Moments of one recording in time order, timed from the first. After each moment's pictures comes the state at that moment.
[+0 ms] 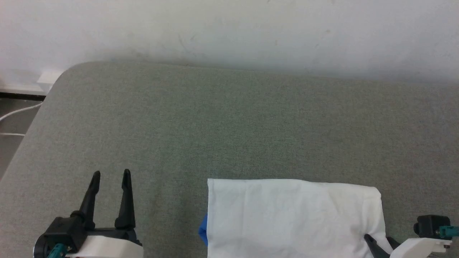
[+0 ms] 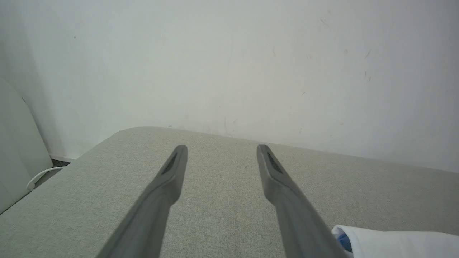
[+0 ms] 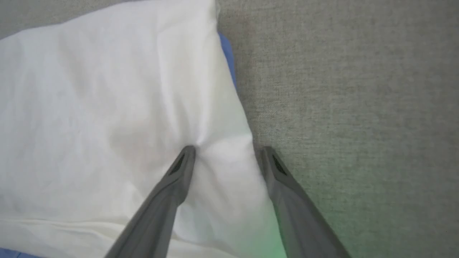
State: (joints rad) left arm 0.10 0.17 0.00 -0.05 -0.28 -0.03 -0.26; right arm 0.17 -0.13 -0.12 0.12 0.41 0.13 0.47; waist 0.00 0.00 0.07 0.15
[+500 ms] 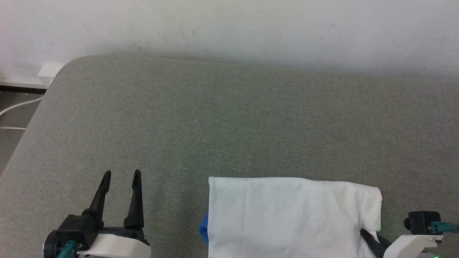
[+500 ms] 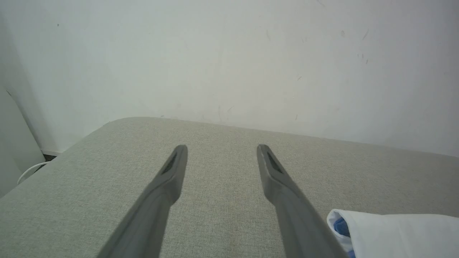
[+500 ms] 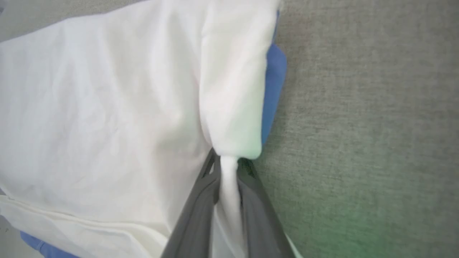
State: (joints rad) left arm 0.08 0.09 0.04 0.00 -0.18 -0.10 -0.26; right arm 0.13 -0.20 -0.02 0.17 0.50 0.14 0.41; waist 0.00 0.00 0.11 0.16
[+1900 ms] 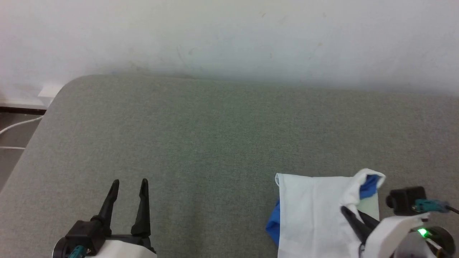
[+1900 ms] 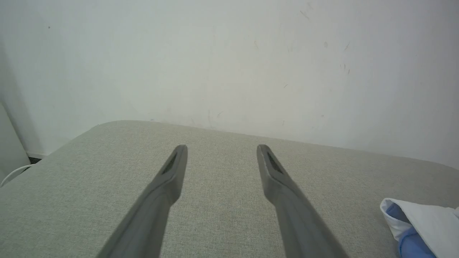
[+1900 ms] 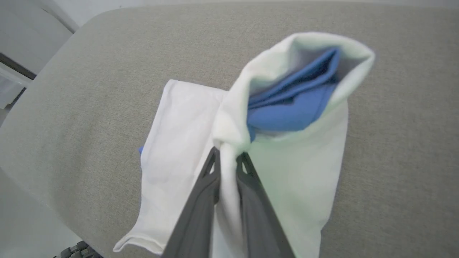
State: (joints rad) left arm 0.10 0.06 0.04 0.03 -0.17 -0.12 -0.26; right arm 0.16 -0.17 0.03 -0.20 0.42 0.13 0.57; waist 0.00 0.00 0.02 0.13
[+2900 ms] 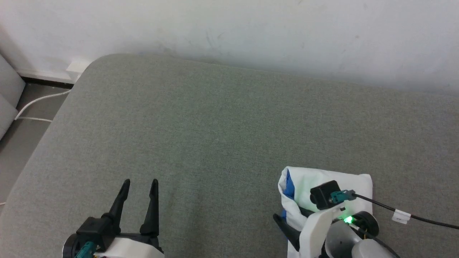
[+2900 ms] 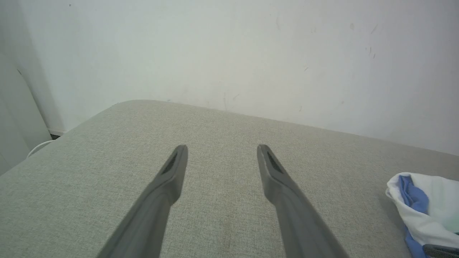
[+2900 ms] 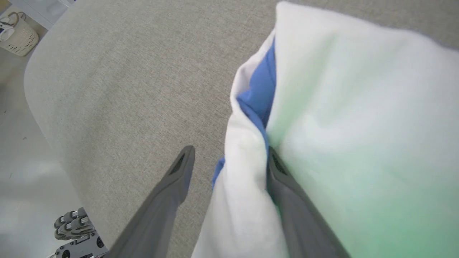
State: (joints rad) left arm 0.08 0.07 -0.01 0.07 -0.19 -0.12 -0.26; right arm -0.11 -0.12 0.36 0.25 0.39 0.13 0.39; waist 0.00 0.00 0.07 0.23
